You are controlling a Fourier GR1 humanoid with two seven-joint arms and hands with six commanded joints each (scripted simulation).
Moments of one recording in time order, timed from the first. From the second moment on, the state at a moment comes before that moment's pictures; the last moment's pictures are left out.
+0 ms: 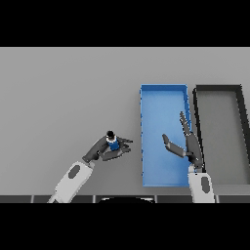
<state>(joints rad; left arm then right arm) -0.19 0.15 -0.52 -1.40 0.06 -0.12 -0.22 0.07 -0.13 0.08 -1.67 0.16 0.04 -0.07</state>
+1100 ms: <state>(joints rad) -0.25 0.08 -0.49 -1.58 0.02 -0.22 -0.06 0.14 -0.16 0.09 -1.81 0.25 -0.02 -0.06</state>
